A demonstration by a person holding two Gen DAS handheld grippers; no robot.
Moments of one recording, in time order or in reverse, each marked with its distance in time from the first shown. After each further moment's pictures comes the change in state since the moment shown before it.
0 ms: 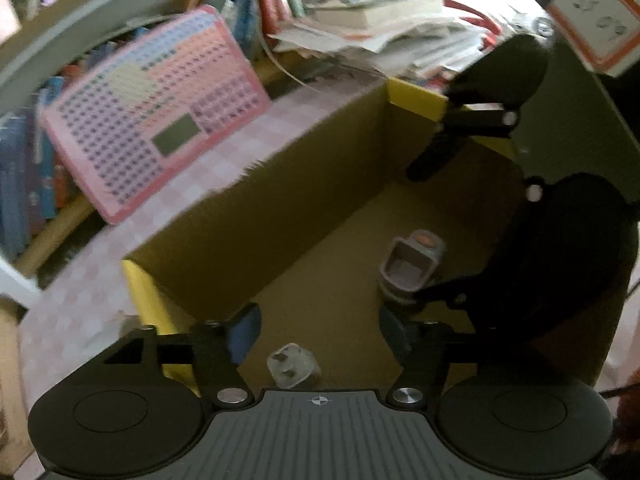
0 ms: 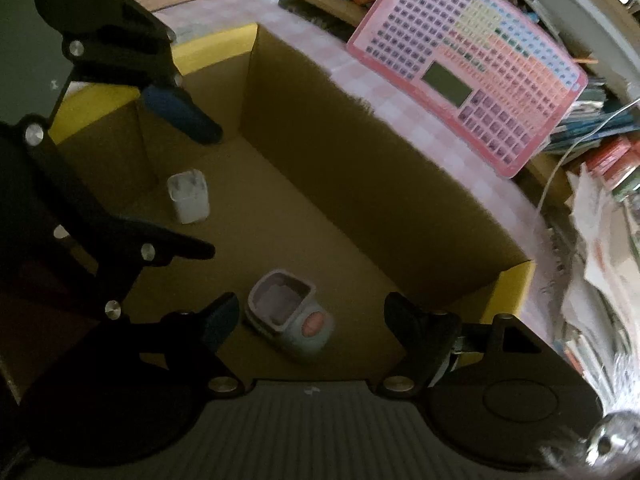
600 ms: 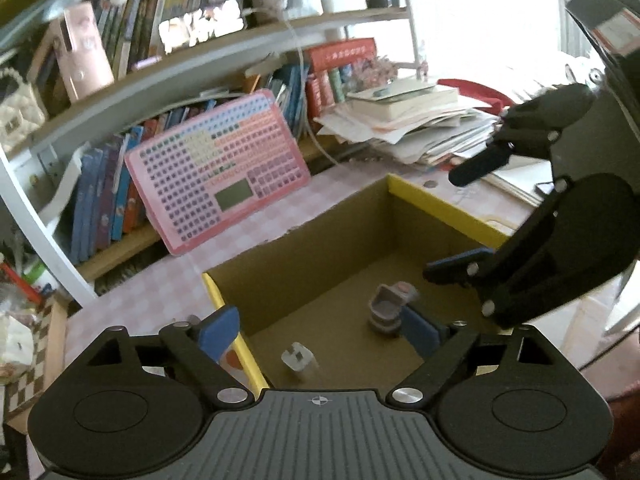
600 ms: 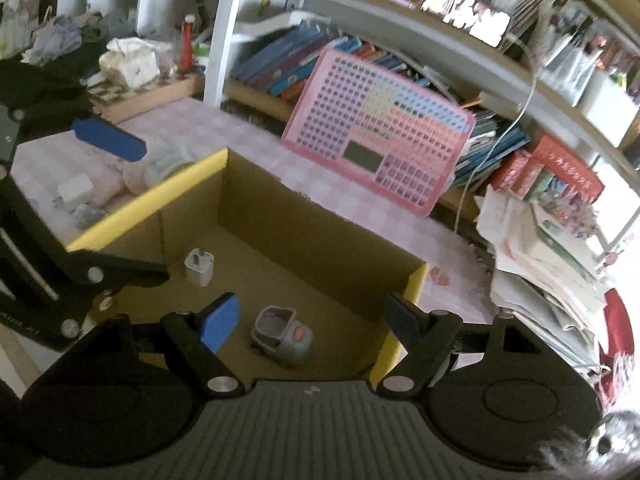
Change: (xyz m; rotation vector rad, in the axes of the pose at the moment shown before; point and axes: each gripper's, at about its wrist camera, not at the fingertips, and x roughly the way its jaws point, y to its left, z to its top) left arm -0.111 -0.015 -0.026 -0.084 -0.214 0.096; right arm -0.114 0.023 -0.029 0.185 -0.255 -0.157
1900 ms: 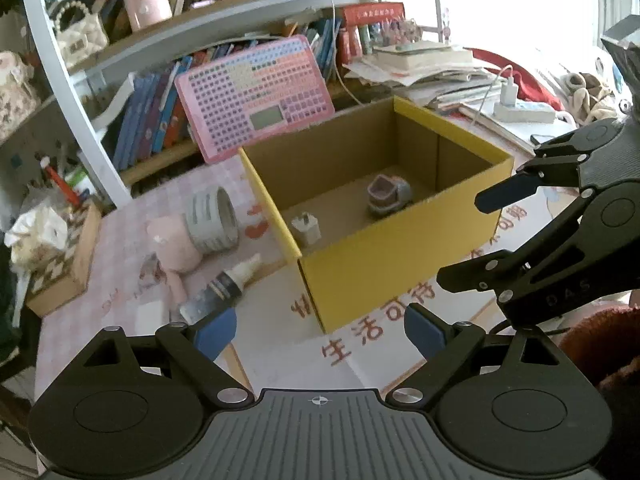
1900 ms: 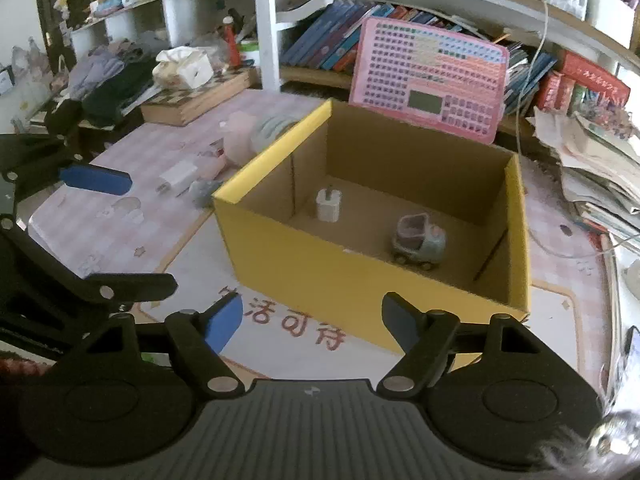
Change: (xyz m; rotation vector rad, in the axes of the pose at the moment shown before) left arm -0.071 -0.026 -0.084 -0.115 0.133 0.071; right arm -0.044 0.083 -0.055 0.215 0.054 0.197
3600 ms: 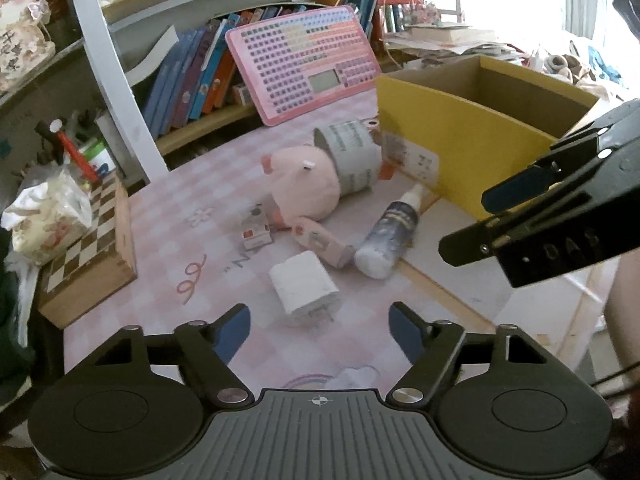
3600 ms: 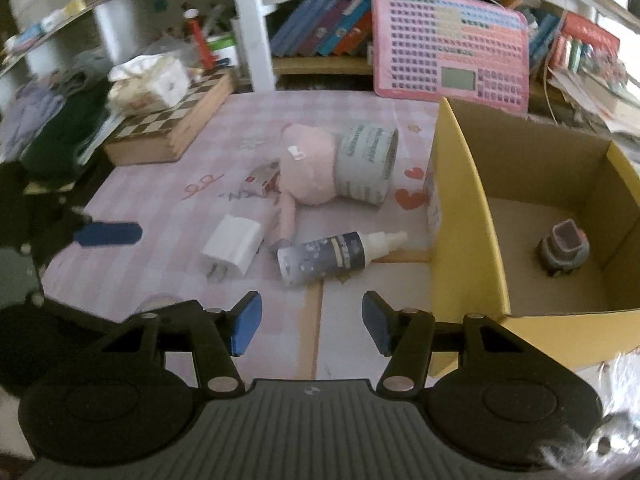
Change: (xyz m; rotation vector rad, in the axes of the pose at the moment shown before) left arm 0.066 0.211 -0.065 0.102 -0.033 -0.099; right arm 0.140 0.157 0.096 0.288 0.031 -0.163
